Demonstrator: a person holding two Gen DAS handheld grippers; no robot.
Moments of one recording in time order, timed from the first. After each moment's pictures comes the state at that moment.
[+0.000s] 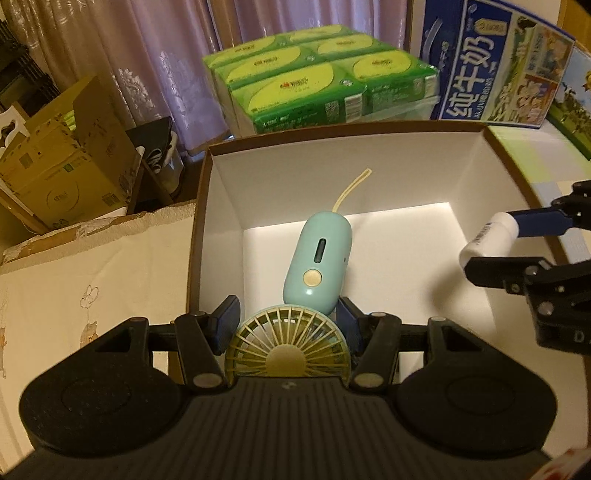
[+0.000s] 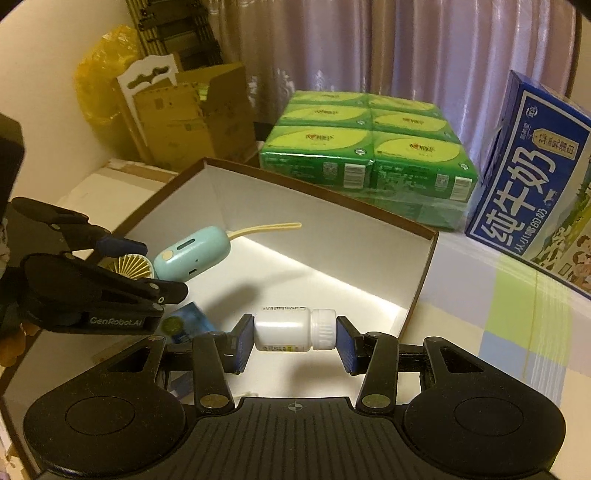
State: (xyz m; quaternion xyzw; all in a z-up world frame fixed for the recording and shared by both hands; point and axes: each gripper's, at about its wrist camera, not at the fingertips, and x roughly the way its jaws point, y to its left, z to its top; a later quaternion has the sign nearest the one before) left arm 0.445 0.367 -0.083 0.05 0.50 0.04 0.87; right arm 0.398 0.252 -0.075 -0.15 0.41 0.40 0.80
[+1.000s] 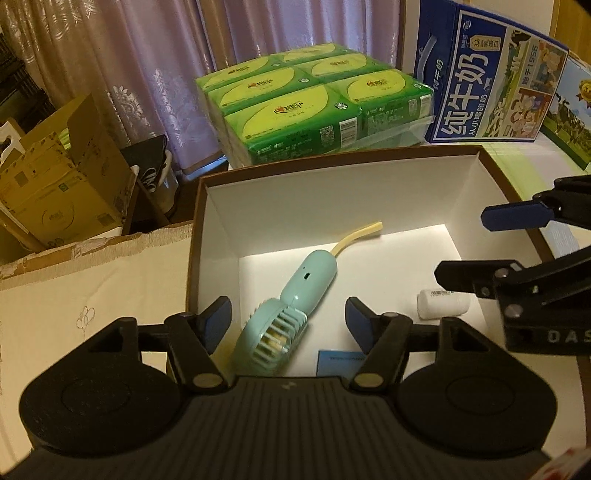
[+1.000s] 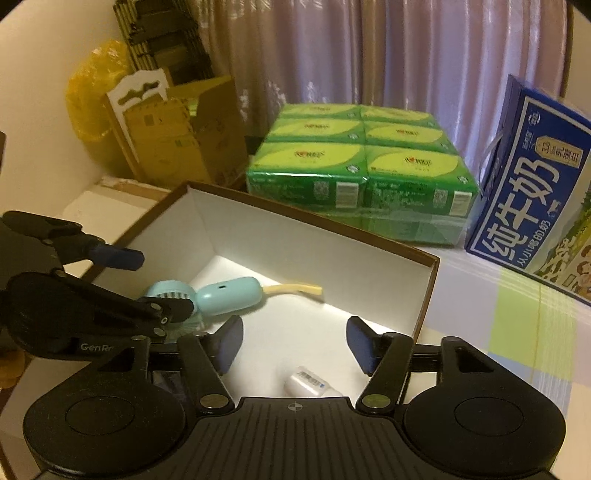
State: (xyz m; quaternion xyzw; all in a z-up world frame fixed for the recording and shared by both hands) left arm 0.450 0.366 -0.073 0.06 0.47 0.03 0.88; right arm 0.407 0.257 -0.070 -0.13 0.39 0.40 0.82
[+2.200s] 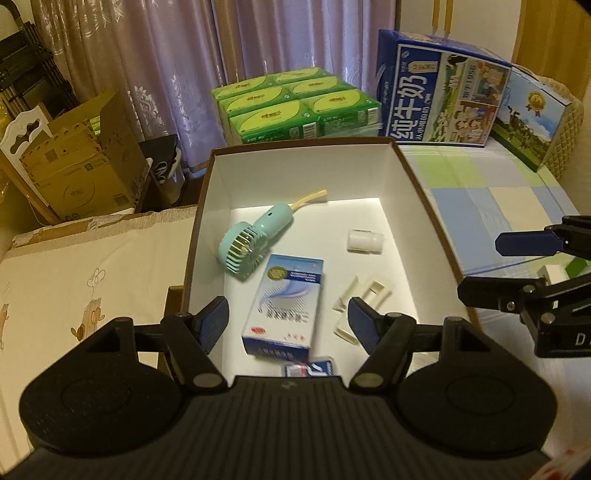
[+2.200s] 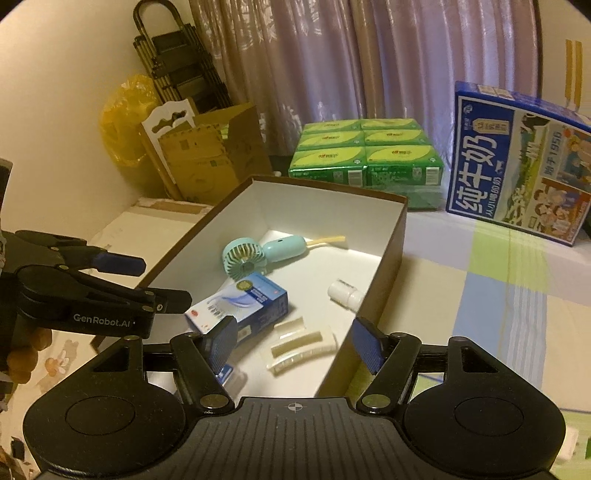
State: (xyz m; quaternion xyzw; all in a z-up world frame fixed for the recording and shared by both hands) left arm 0.306 0.310 -0.004 0.03 0.45 0.04 0.89; right arm 0.287 0.148 -0.014 -0.06 0.39 0.42 0.82
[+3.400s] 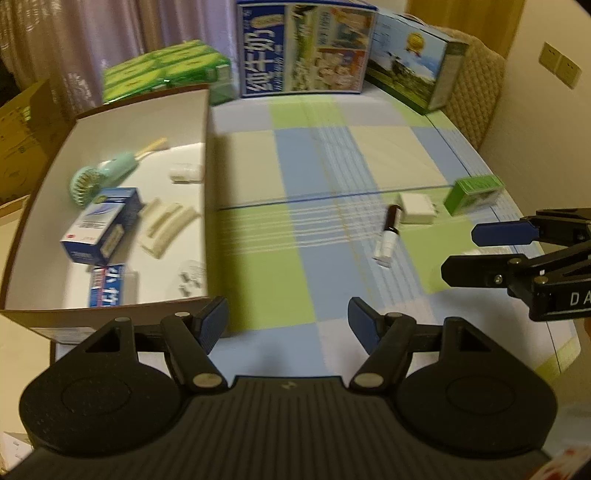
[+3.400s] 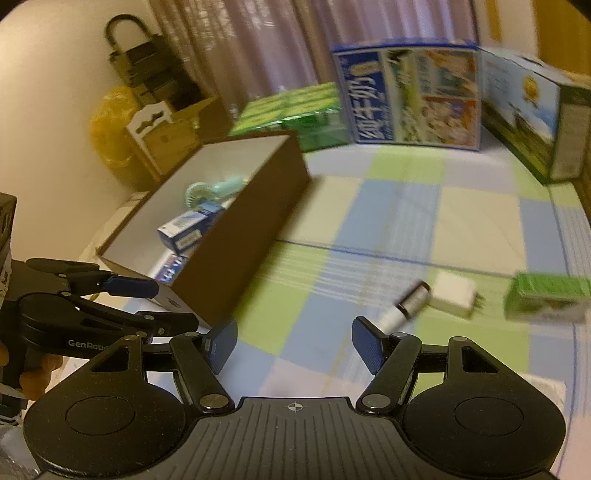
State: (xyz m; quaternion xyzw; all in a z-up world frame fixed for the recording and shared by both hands) left arm 0.229 0.111 -0.026 0.01 0.48 -0.04 0.87; right arm 0.251 -0.082 -0.017 -0.01 0.44 0.39 0.81
